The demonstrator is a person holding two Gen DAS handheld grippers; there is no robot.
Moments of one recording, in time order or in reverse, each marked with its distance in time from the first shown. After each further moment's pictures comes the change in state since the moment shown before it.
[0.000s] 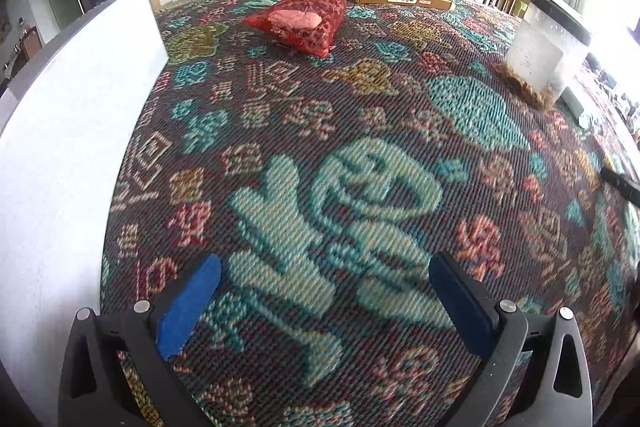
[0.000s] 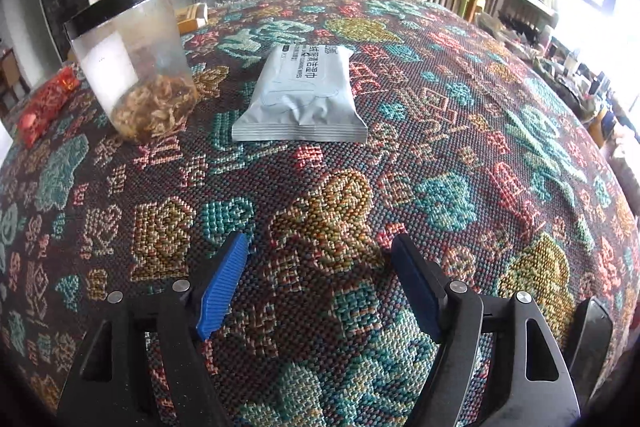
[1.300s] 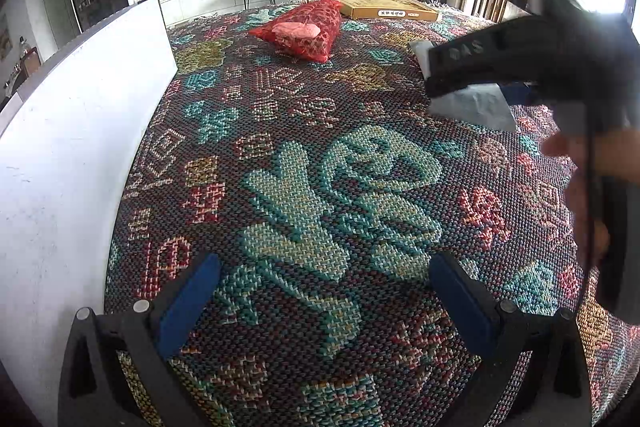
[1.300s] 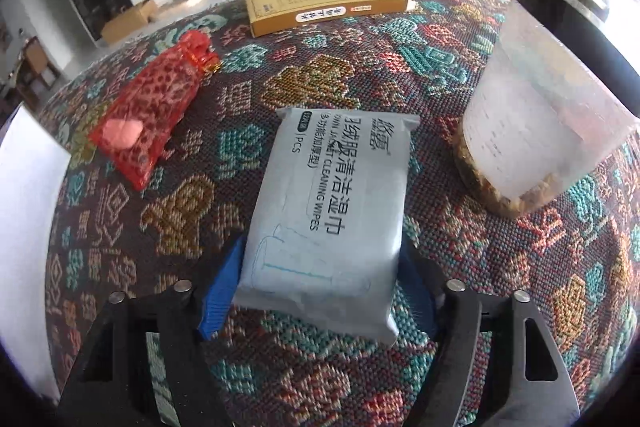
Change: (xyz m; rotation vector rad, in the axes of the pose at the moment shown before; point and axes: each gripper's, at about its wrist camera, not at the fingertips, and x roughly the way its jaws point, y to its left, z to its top) left arm -0.008 0.006 -0.046 0.061 -0.114 0.021; right arm 0.030 0.266 0.045 -0.105 0.165 0.149
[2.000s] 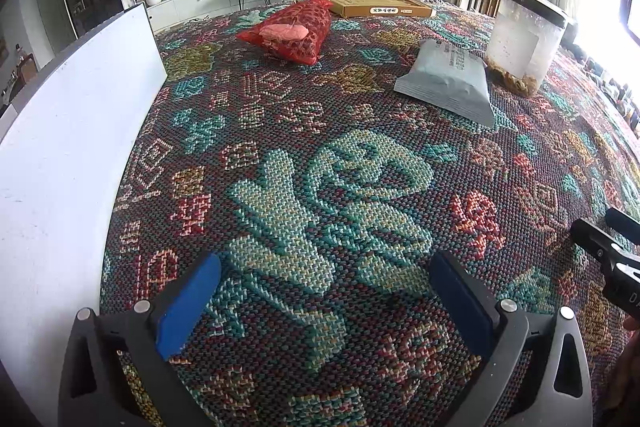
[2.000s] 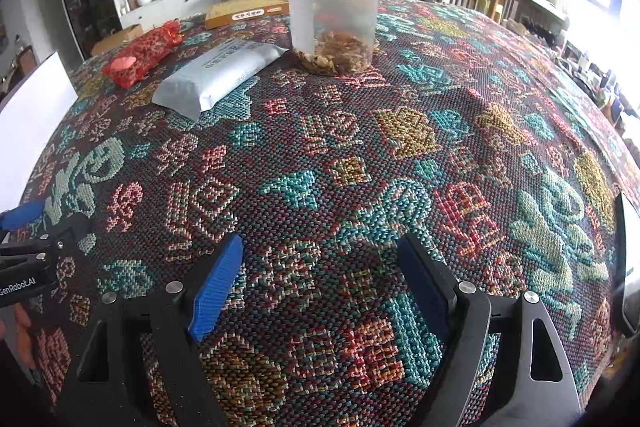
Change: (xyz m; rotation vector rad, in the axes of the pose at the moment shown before) left arm 0.002 -0.006 0.006 0.021 0.012 -0.002; right arm -0.064 -0.083 -0.128 0.056 -0.147 -0.117
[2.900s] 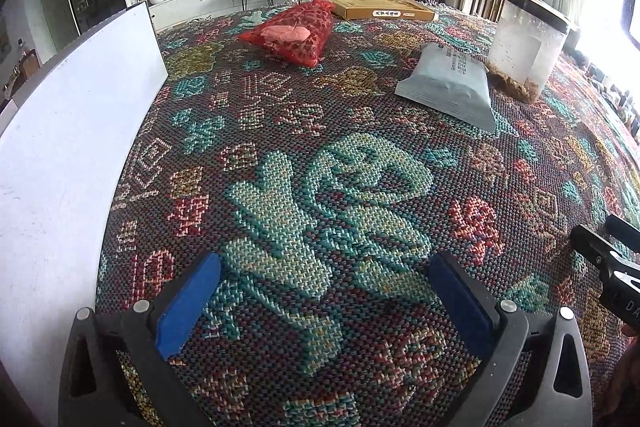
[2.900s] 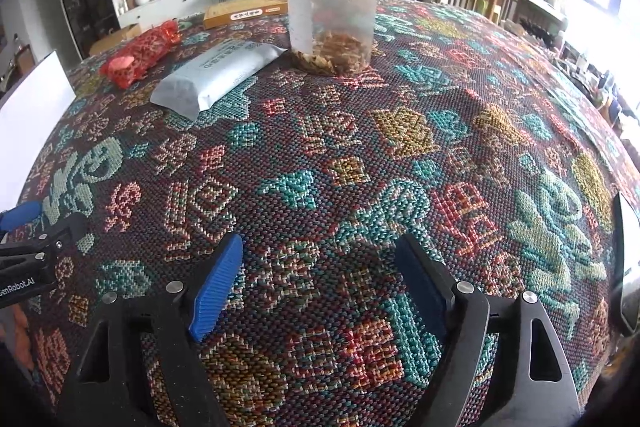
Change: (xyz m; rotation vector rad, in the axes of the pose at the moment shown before) left arm -0.001 -0.003 -0.001 -0.016 -0.013 -0.001; right arm -0.001 0.001 -0.002 -0.003 -0.012 -0.025
